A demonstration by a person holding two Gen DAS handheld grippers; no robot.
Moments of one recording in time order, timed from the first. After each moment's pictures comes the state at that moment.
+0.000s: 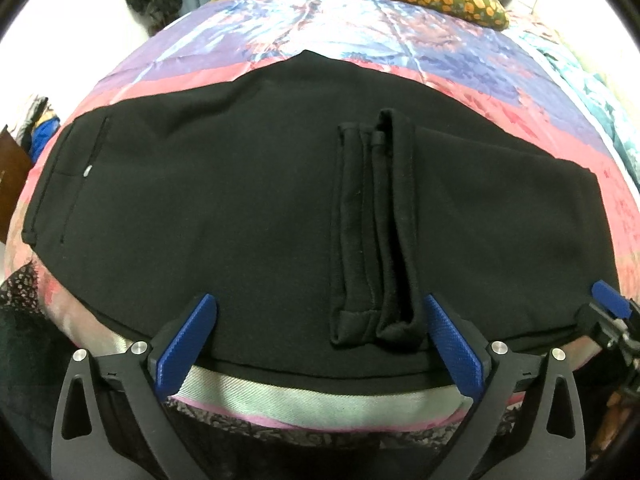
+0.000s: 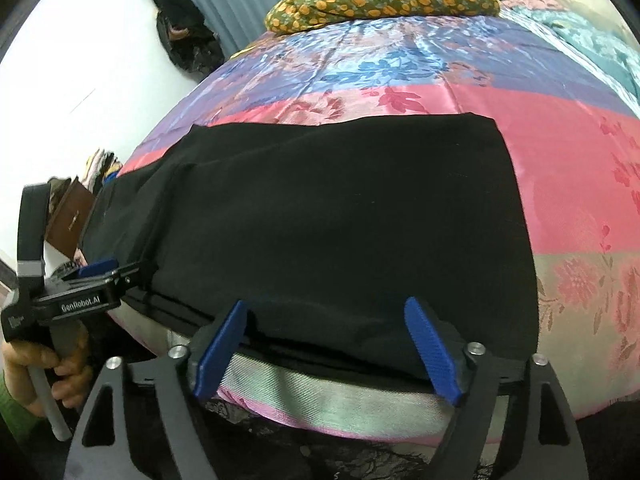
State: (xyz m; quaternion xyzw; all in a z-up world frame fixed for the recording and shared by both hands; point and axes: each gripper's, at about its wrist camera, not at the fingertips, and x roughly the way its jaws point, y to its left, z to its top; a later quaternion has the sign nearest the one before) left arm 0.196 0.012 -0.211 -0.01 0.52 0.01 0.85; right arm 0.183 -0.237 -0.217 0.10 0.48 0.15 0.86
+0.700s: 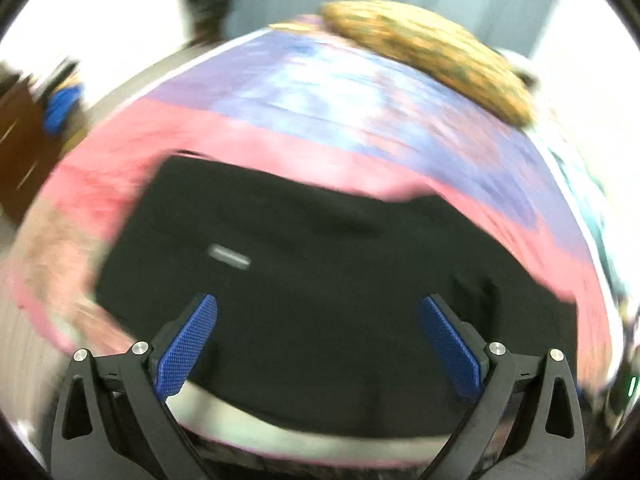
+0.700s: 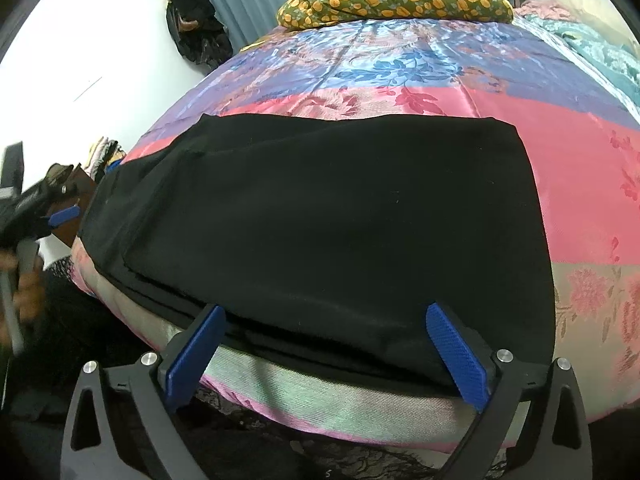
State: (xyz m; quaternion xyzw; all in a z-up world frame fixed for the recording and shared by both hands) left arm 0.225 0.199 -0.144 -0.15 0.46 0.05 0.87; right arm 0.179 -0.228 -0.217 0.09 0.48 0.16 0.86
